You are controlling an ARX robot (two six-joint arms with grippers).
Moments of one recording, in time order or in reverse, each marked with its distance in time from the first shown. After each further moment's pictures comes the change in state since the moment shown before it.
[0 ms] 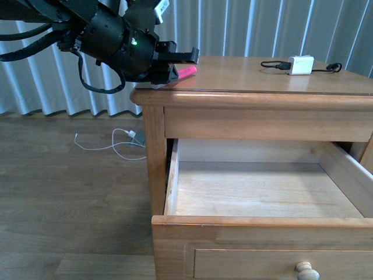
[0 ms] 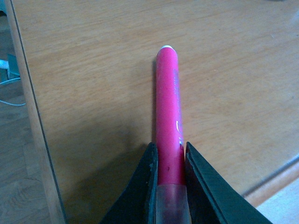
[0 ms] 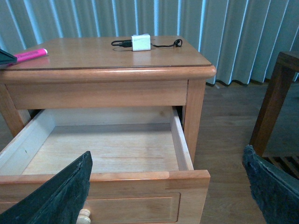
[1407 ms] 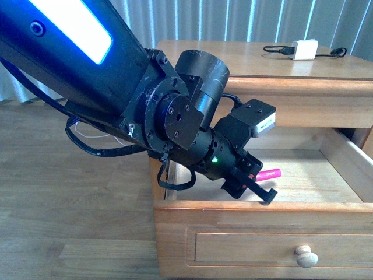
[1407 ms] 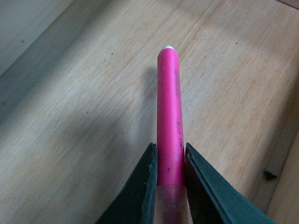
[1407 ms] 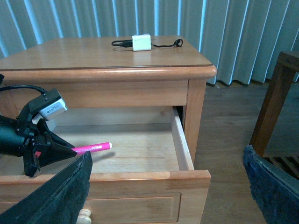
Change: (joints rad) left arm -0.240 0.211 -0.126 0.042 0.146 0.317; right arm 0.000 0.000 0.000 0.000 0.000 0.000
